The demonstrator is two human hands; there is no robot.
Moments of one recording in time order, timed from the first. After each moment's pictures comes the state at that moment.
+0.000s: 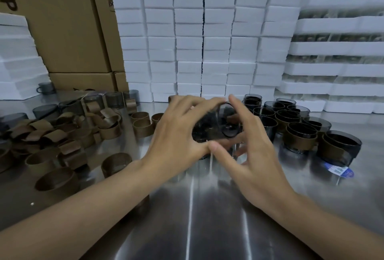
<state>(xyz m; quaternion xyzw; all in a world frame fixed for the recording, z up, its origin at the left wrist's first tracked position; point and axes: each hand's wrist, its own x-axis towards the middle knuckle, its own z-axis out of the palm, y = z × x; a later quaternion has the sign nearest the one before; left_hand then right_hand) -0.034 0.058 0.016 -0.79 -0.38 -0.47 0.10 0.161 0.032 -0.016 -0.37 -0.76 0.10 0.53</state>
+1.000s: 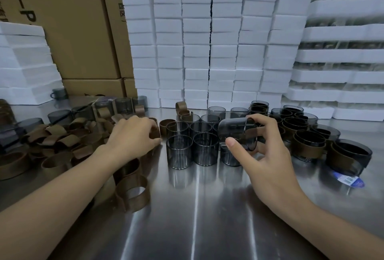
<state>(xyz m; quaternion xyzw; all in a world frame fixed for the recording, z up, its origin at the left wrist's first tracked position) -0.144 0.100 0.026 -0.69 -0.69 -0.12 0.15 0.162 0.036 -0.008 -0.39 -0.66 0.22 0.61</state>
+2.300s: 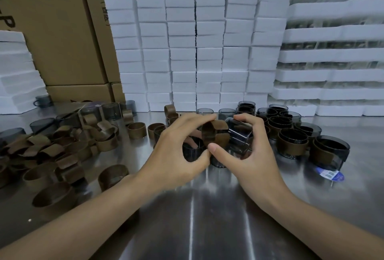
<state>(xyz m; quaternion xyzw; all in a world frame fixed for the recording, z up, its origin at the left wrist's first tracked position) -0.038 0.051 0.014 -0.81 -0.31 -0.49 -0.11 0.165 0.040 -0.009 -0.37 -0.65 0.26 0.61</state>
